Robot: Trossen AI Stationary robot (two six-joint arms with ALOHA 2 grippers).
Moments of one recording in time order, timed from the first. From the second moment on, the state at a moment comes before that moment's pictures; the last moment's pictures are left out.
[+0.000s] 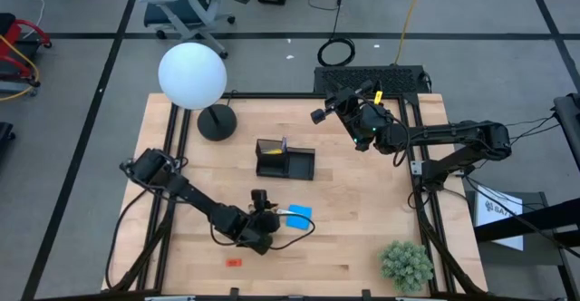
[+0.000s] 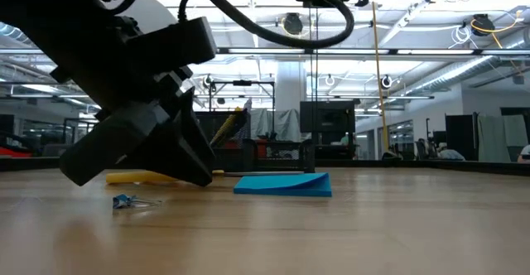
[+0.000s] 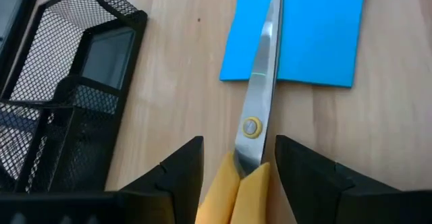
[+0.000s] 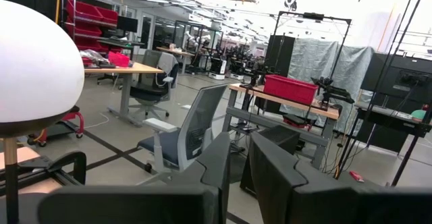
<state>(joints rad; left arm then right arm) -0.52 1.94 1.02 -0.20 -0.70 -0.27 -0.13 1.39 0.96 0.62 0.91 -0.33</state>
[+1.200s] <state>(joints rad) -0.50 2.01 1.25 -0.50 -0.72 -0.21 -0.13 1.39 0.96 0.62 0.91 -0.33</state>
